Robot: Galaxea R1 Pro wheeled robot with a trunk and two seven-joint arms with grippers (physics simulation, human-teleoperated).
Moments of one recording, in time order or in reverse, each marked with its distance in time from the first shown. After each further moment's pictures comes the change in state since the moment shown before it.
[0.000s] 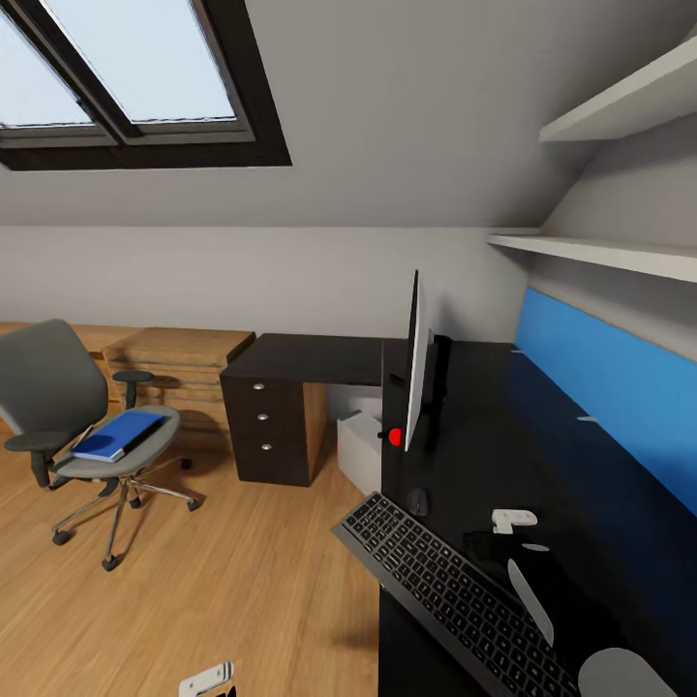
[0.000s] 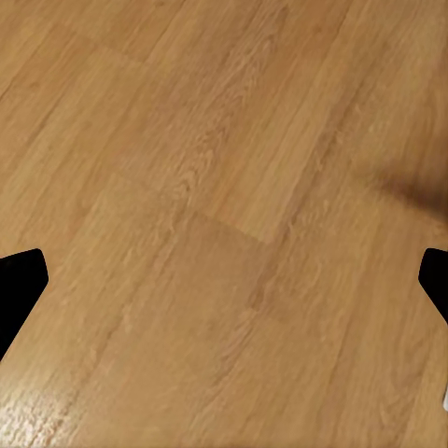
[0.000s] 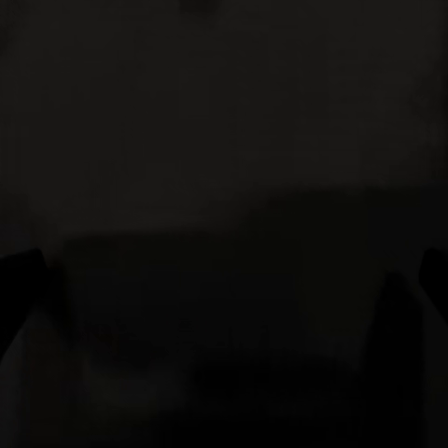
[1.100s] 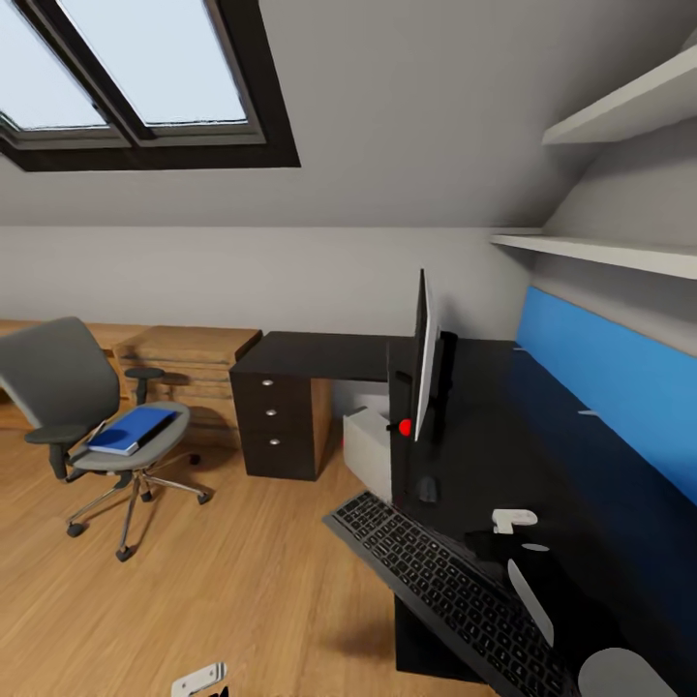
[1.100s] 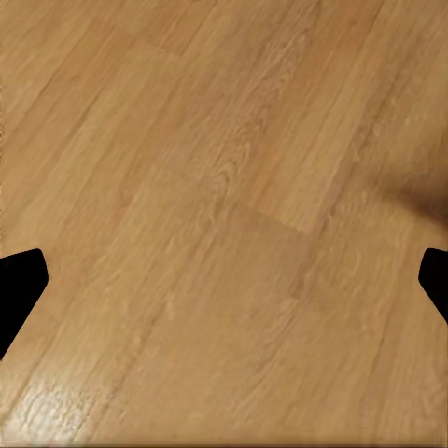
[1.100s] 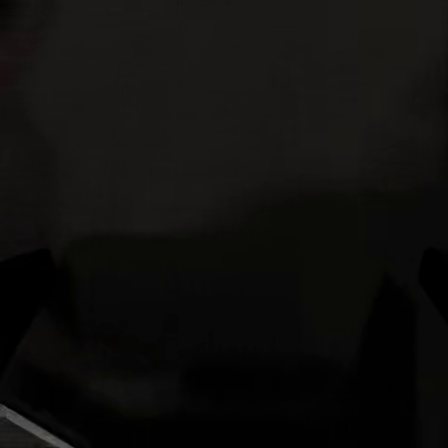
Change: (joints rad) left arm 0.000 0.020 0.000 0.000 0.001 0.001 0.000; right arm 0.000 -0.001 0.003 0.000 0.011 -0.002 -0.005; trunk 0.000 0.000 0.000
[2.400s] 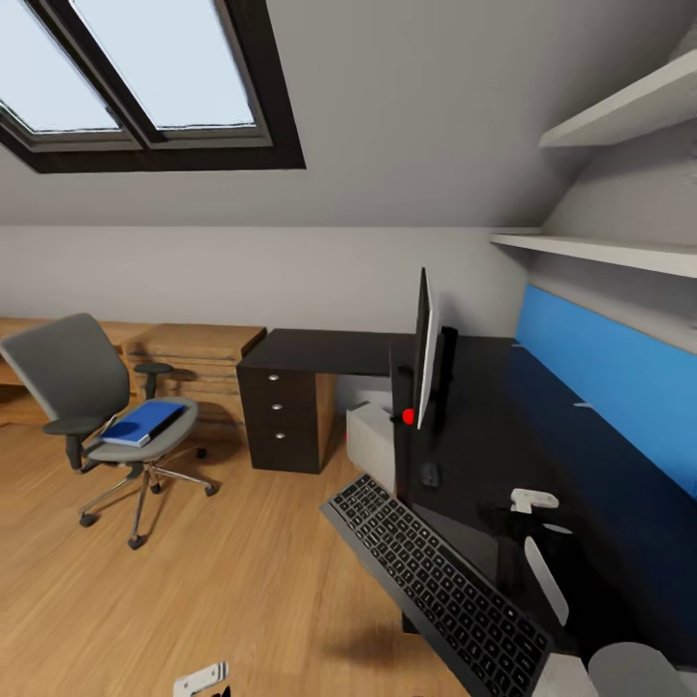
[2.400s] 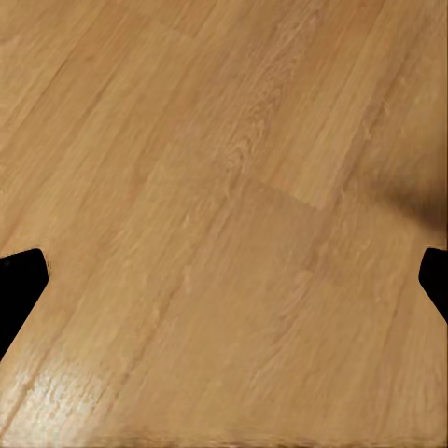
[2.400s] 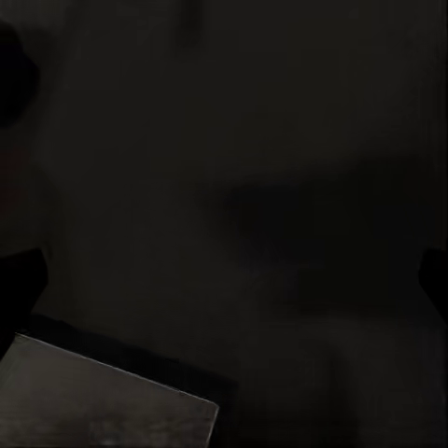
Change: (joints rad) left arm 0.000 -0.004 -0.001 0.000 -0.002 0.001 -0.003; right arm 0.001 -0.005 -0.134 -0.134 -0.013 0.059 0.005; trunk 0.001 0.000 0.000
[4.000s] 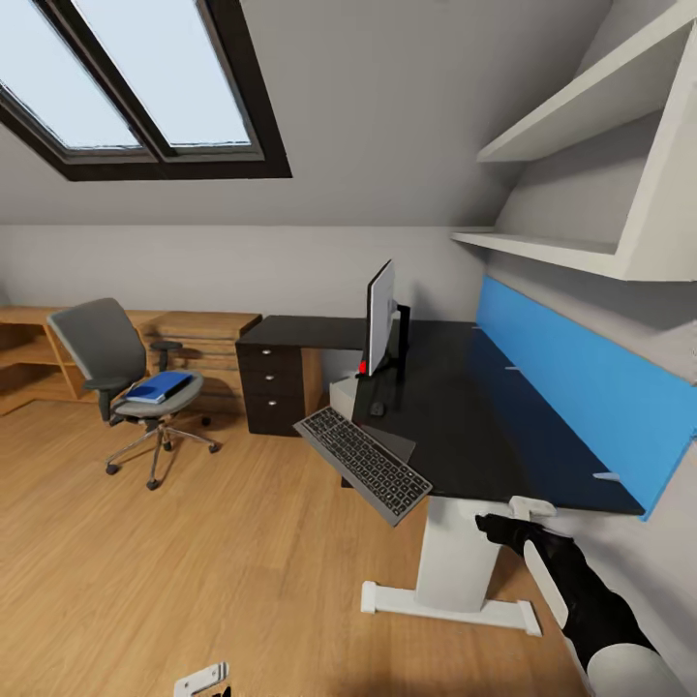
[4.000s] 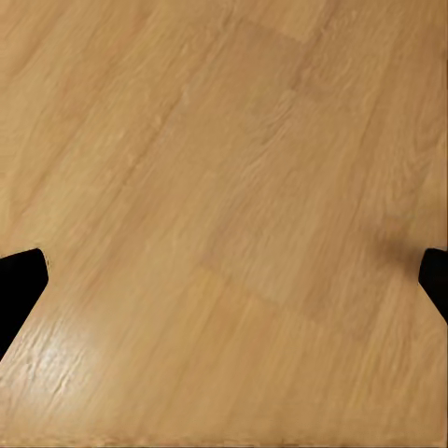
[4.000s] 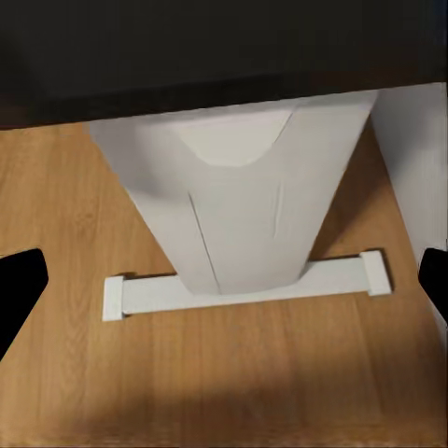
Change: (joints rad) left arm 0.000 0.000 0.000 0.000 0.000 0.001 -0.003; right arm 0.001 0.004 -0.003 0.029 -0.038 0.029 0.002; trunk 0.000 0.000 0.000
